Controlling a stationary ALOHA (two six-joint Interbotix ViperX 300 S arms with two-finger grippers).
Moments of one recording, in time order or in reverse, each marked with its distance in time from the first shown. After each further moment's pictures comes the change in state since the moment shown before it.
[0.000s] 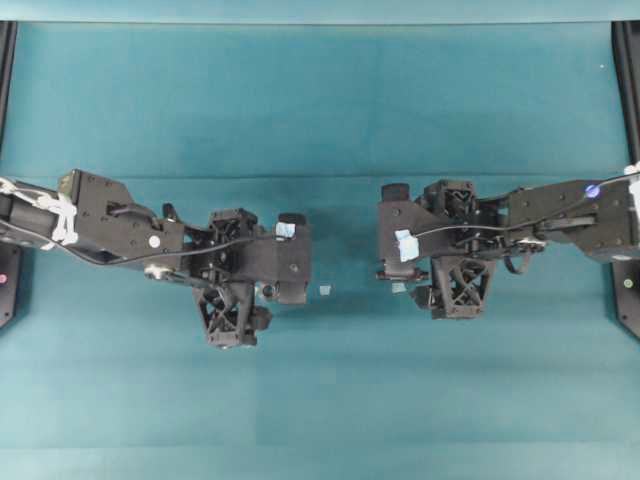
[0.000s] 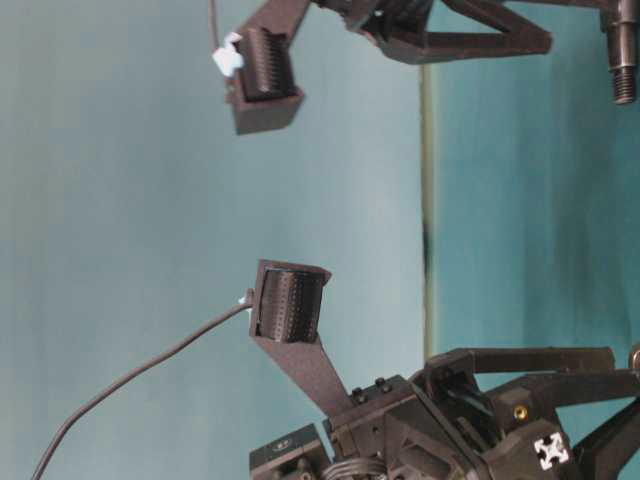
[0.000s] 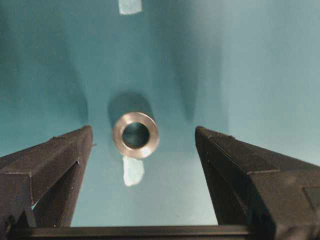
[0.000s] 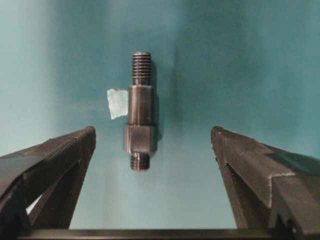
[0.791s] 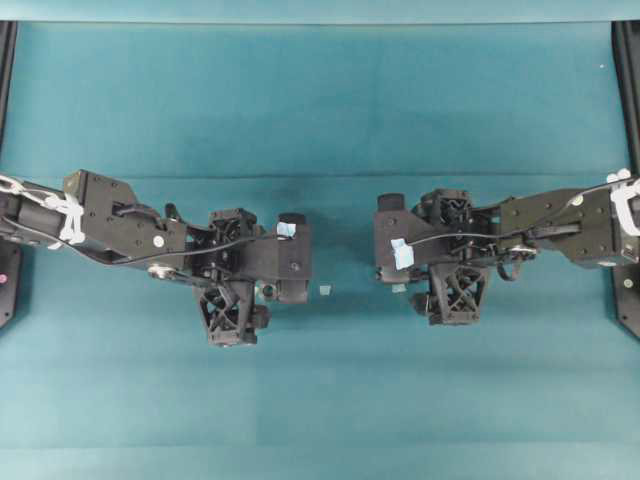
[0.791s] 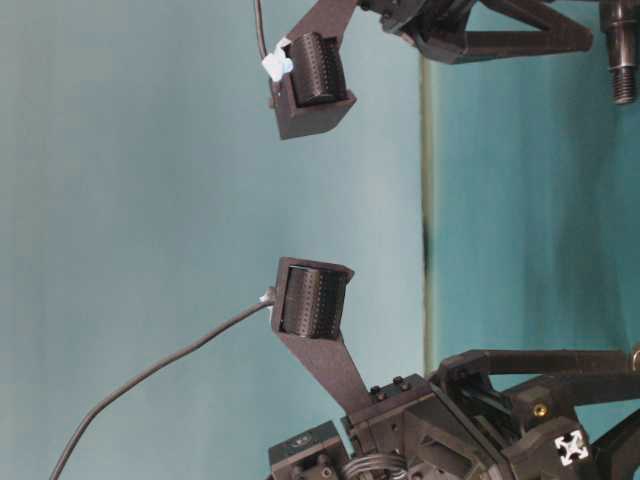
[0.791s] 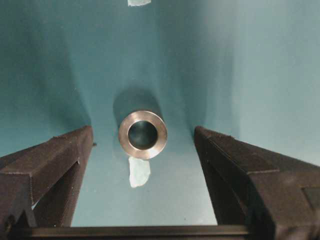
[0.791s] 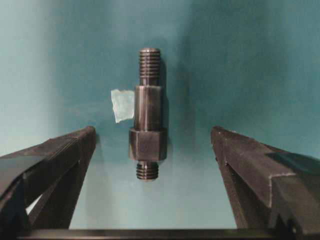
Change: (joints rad) left arm 0.002 0.023 0.003 -0.002 -0.008 0.000; right arm 0.009 0.049 0.017 0.006 -0.044 0.000
